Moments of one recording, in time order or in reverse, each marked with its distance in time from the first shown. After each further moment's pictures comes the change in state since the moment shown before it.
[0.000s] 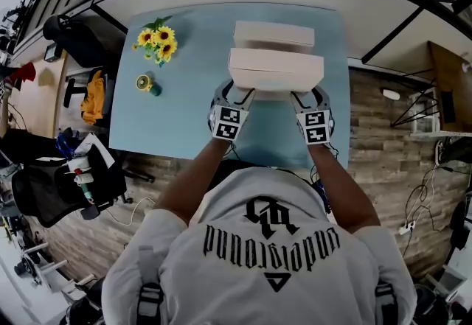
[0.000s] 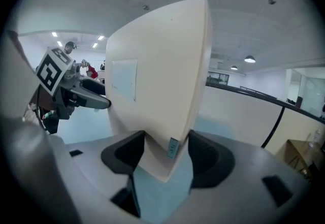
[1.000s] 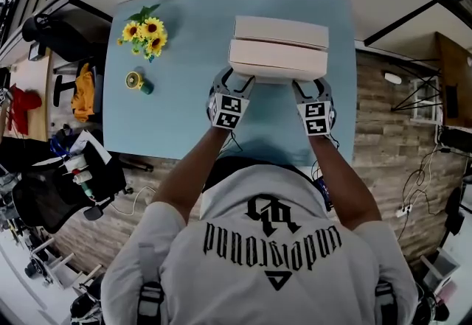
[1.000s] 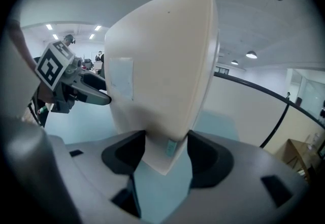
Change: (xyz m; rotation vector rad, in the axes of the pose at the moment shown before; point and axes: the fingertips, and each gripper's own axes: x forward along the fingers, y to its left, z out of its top) left arm 0.065 0.036 -0.033 -0.003 0.084 -0.052; right arm 0.071 -0.012 -0.020 -0.013 0.100 -0.018
